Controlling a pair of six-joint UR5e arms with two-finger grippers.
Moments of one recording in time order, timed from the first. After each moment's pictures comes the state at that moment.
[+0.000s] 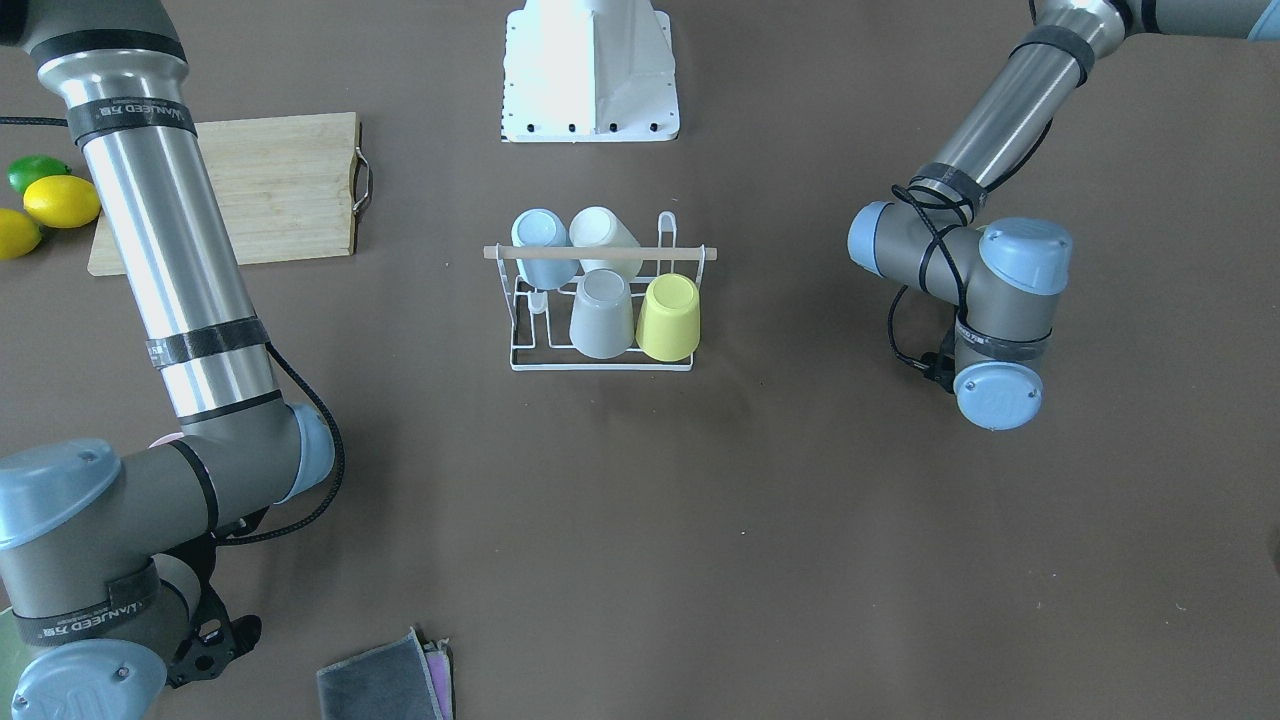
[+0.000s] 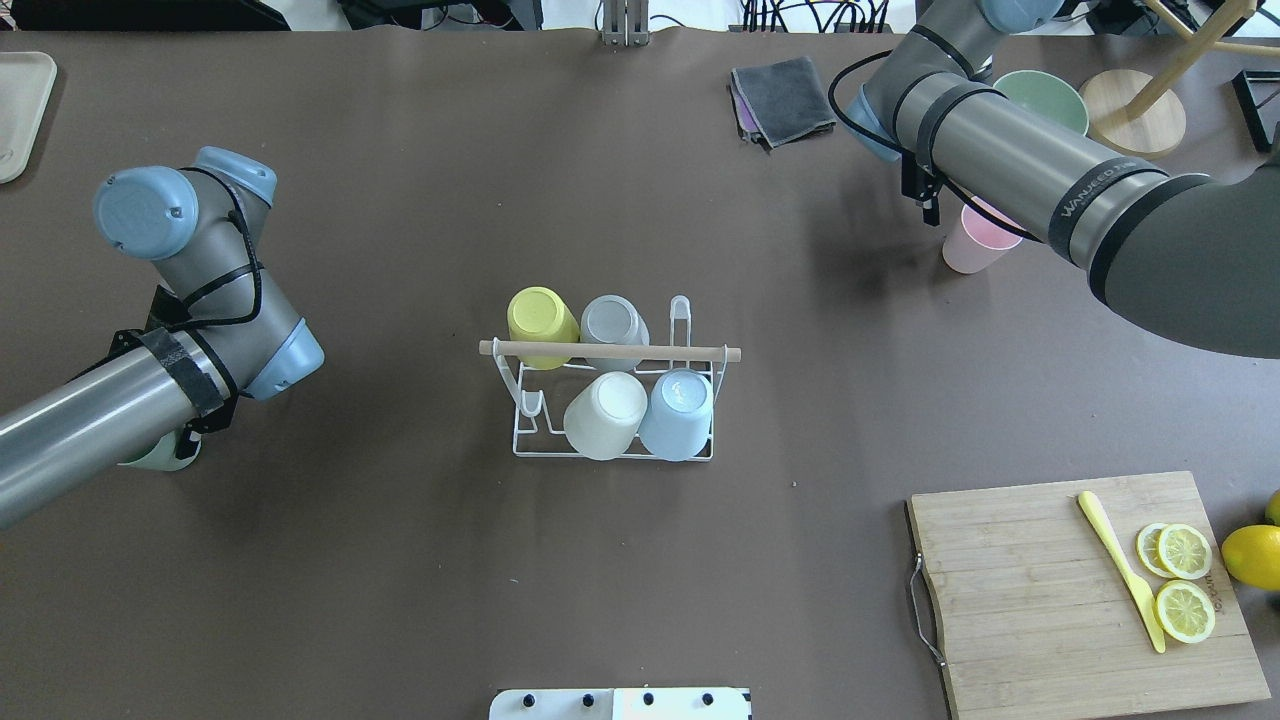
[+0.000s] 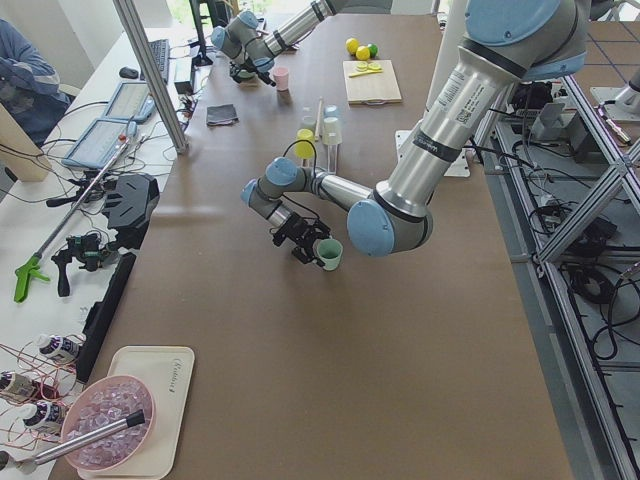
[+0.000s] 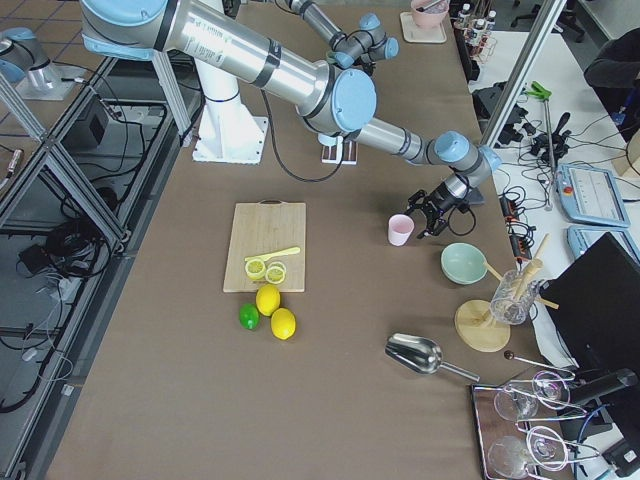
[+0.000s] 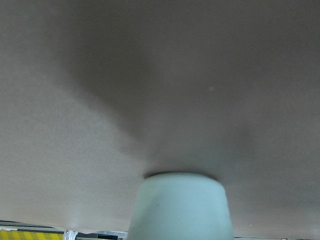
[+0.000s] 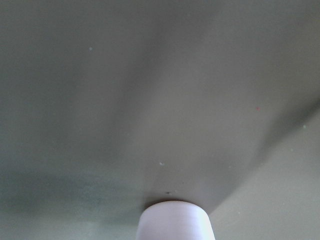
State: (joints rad) left arm -0.81 -2.16 -1.22 -0.64 -2.21 0.29; right arm 1.02 -0.28 0.06 -1.76 2.21 -0.29
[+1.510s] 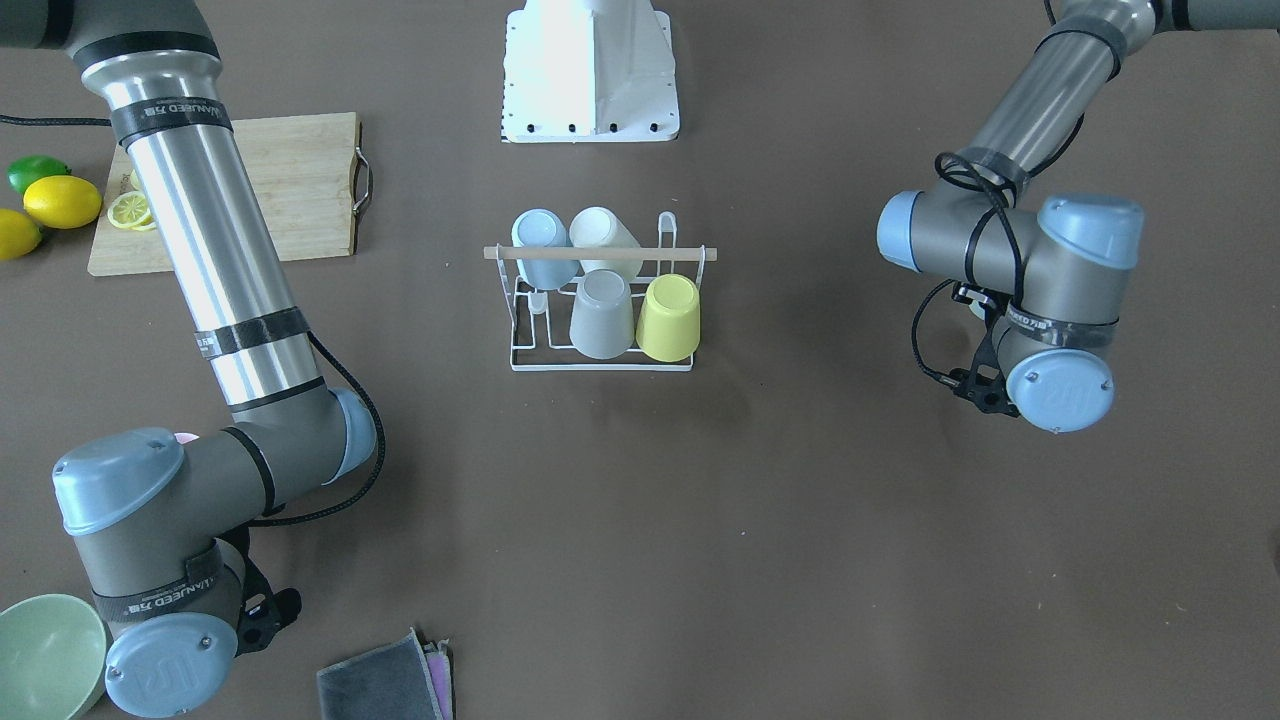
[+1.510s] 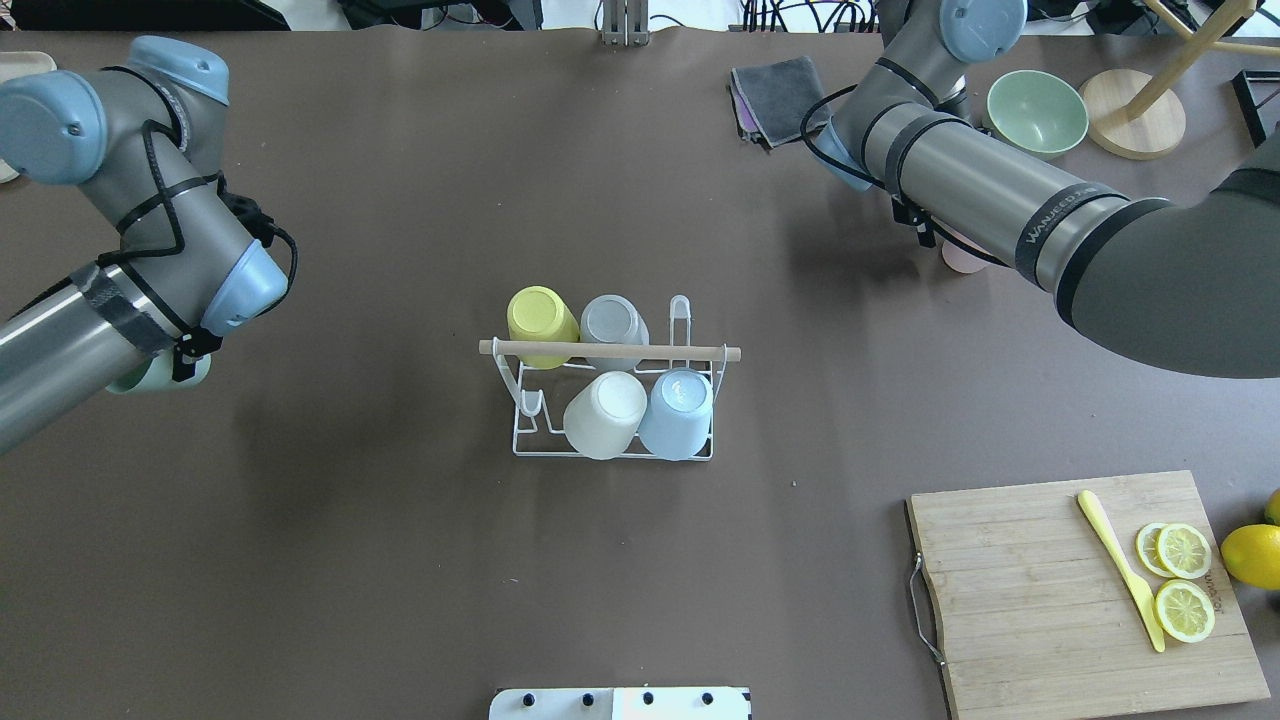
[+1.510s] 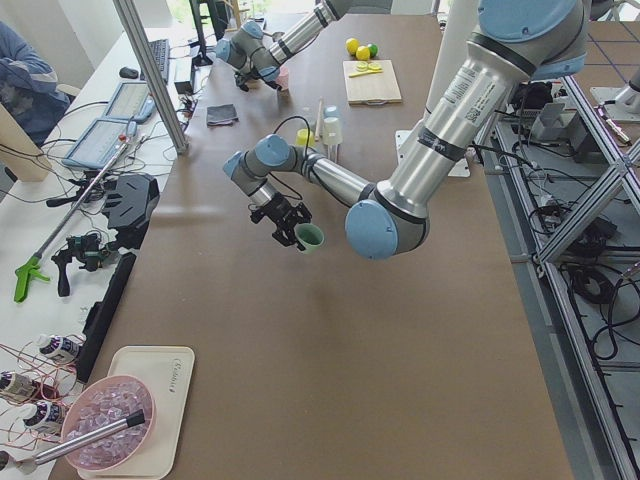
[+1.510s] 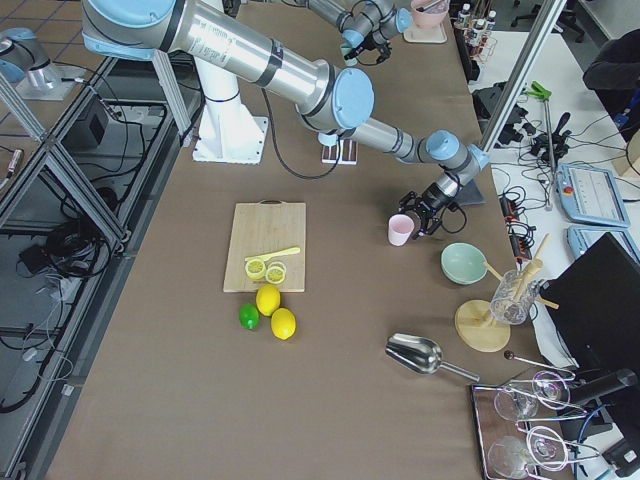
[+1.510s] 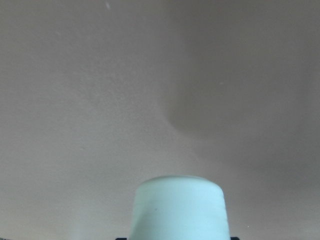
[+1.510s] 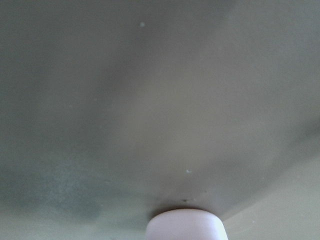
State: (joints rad) left arm -0.93 -2.15 -1.47 -0.76 -2.20 0.22; right arm 0.97 -0.26 0.05 -1.76 2.12 -0.33
